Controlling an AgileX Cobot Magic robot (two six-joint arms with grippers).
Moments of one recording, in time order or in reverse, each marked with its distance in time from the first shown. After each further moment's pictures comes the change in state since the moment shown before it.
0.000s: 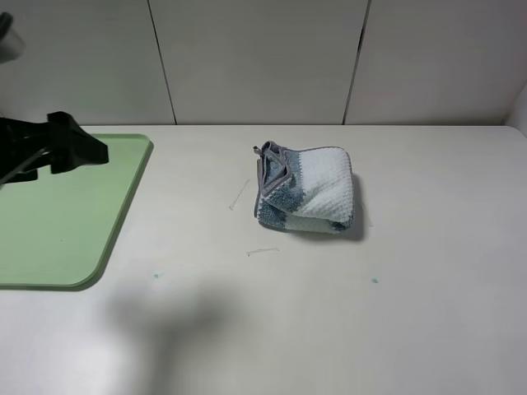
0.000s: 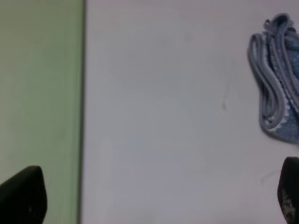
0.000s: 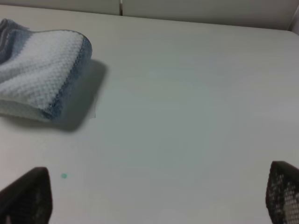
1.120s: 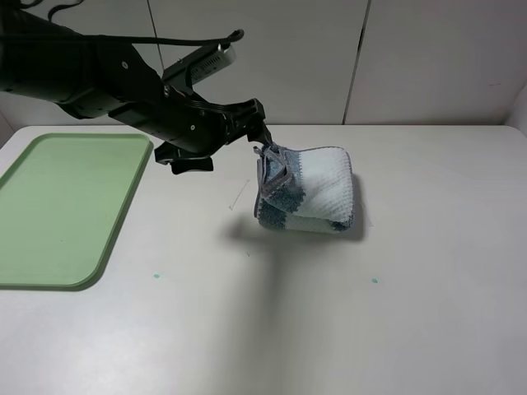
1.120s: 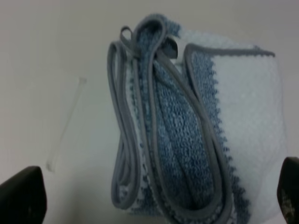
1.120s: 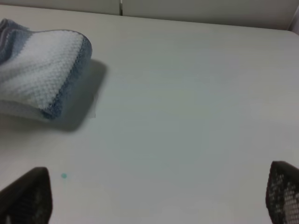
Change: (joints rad) left arm -0.321 0.783 -0.536 -0.264 -0.127 -0.126; right arm 0.000 0.000 0.000 0.000 0.000 0.000
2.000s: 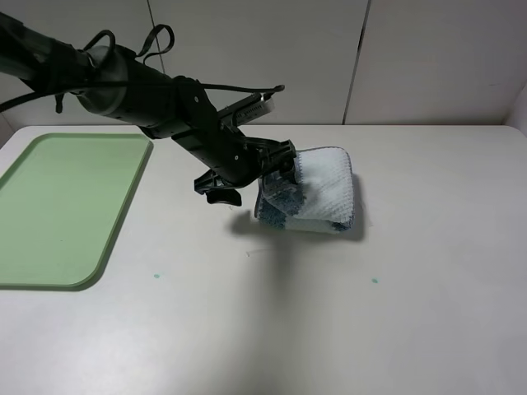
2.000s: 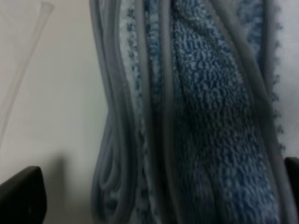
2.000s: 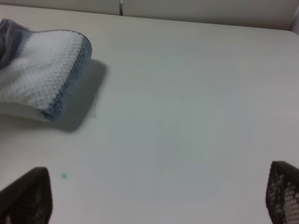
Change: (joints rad) left arm -0.035 0.280 -0.217 -0.001 0.130 -0.042; right arm 0.000 0.000 0.000 0.000 0.000 0.000
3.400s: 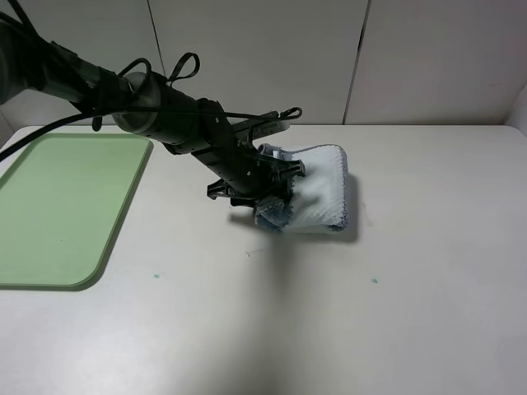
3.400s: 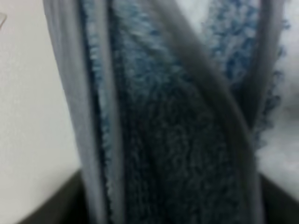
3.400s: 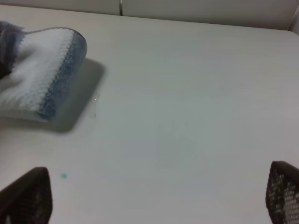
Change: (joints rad) left arm -0.018 0.104 -0.060 -0.004 -0.036 0.108; right arm 0.000 0.000 0.000 0.000 0.000 0.000
